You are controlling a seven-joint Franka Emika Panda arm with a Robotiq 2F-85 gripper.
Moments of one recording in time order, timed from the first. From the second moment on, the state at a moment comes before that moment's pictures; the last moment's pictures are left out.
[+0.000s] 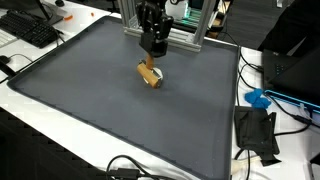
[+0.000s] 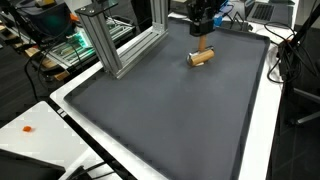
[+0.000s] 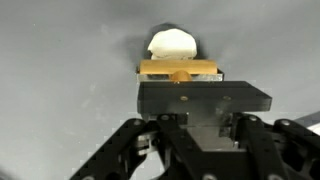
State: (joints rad) arm 0.15 0.17 0.09 -2.11 -0.11 2.45 0.76
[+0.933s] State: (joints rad) arm 0.15 0.17 0.08 -2.08 0.01 2.34 0.45
